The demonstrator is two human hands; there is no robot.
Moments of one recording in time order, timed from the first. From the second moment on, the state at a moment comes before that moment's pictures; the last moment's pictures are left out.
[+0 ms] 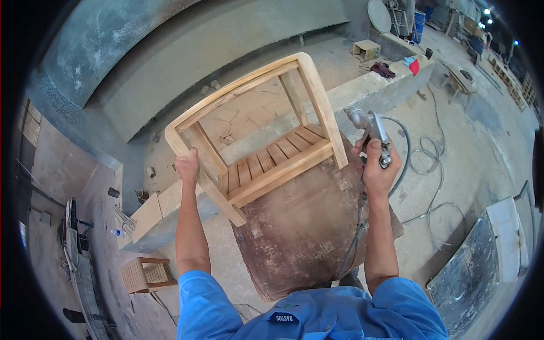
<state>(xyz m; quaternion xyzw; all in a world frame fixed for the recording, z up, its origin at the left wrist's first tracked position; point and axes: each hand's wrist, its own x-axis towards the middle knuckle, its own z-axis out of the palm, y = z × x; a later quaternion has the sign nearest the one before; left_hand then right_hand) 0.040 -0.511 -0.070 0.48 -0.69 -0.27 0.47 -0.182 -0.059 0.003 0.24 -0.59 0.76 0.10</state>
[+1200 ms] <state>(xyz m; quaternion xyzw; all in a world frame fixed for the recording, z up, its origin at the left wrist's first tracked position) 0.123 -0.307 -0.185 0.43 -0.65 -0.31 0.55 -0.088 0.095 -0.131 0.23 -0.83 0.50 -0.08</state>
